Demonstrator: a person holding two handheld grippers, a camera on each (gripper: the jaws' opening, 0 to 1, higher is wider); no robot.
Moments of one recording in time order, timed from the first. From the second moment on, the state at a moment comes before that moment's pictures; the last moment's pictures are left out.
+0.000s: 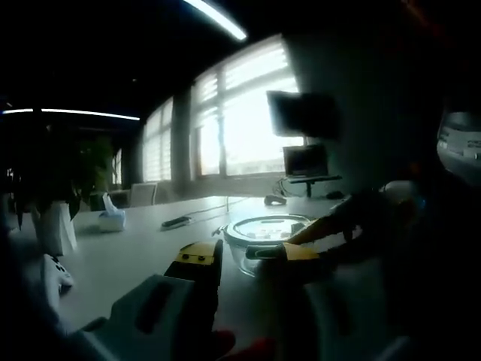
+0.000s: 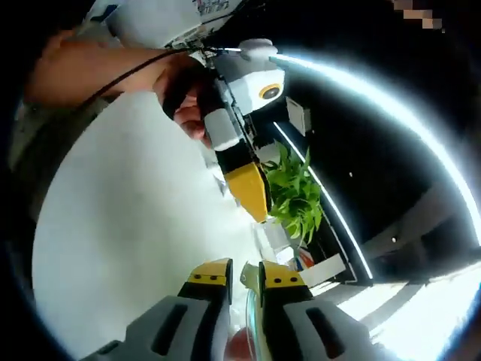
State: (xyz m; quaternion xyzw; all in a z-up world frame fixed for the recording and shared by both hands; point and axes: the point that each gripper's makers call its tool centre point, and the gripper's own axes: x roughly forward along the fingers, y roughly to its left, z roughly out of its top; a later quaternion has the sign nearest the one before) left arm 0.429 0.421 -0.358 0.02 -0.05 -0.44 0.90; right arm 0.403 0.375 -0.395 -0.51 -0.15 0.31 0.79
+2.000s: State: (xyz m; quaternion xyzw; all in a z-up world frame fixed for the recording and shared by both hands) left arm 0.429 0.382 -0.347 0.08 0.06 -0.39 0.91; right arm 0.451 0.191 -0.355 -0.06 0.16 0.49 0.85
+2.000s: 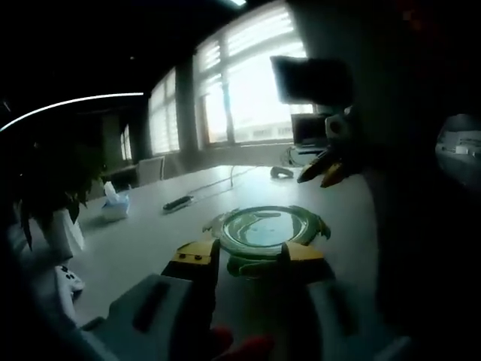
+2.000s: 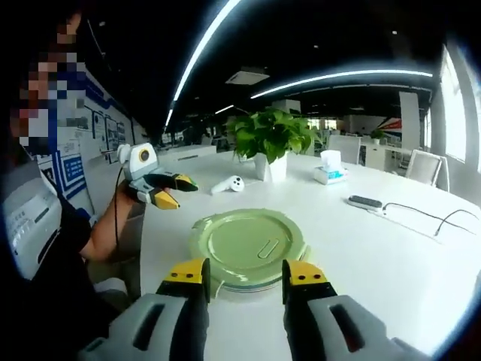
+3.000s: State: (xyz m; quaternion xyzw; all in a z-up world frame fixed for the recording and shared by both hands) left arm 0.492 0.293 -0.387 0.29 0.22 -0.50 0.78; right arm 0.491 0.144 -0.383 -0.02 0.19 0.47 0.86
